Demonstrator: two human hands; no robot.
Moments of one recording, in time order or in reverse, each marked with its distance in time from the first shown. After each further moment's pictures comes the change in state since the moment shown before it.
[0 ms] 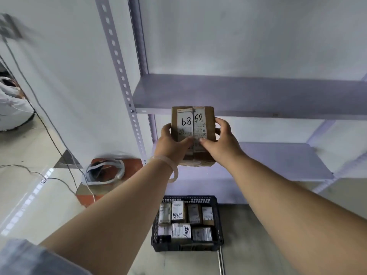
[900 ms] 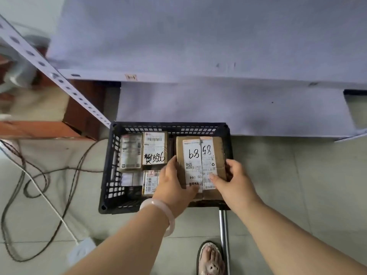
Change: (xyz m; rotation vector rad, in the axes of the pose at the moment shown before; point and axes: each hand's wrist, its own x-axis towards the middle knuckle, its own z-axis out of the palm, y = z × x) left_hand 0.059 -0.543 0.263 0.243 -0.427 -0.512; right_hand 0.045 0.570 0.255 -0.071 -0.170 0.657
